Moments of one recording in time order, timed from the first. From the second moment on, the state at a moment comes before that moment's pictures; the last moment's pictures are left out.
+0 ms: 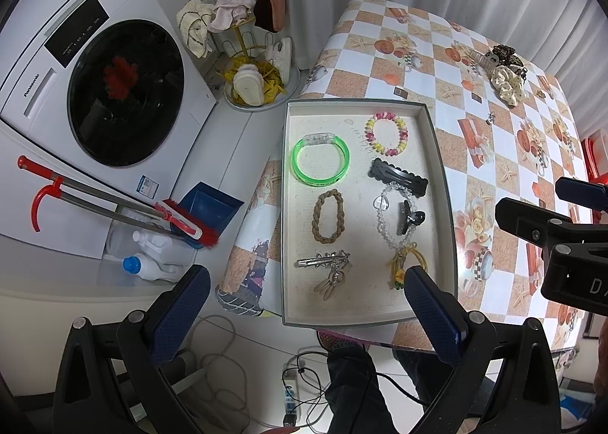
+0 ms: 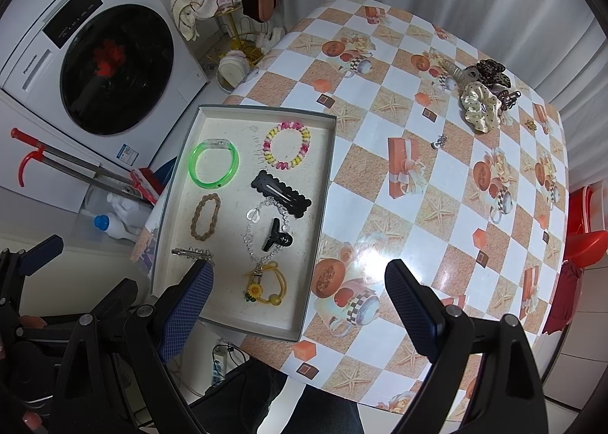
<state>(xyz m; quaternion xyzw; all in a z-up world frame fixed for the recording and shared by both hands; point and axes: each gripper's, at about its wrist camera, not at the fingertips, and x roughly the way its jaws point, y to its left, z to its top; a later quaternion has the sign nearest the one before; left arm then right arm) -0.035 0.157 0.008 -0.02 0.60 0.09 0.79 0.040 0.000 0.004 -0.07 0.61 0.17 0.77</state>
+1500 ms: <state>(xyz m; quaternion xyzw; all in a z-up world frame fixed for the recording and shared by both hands) -0.041 0.164 0.009 -0.02 0.60 0.09 0.79 0.038 0.002 0.005 -0.07 0.61 0.17 0.77</state>
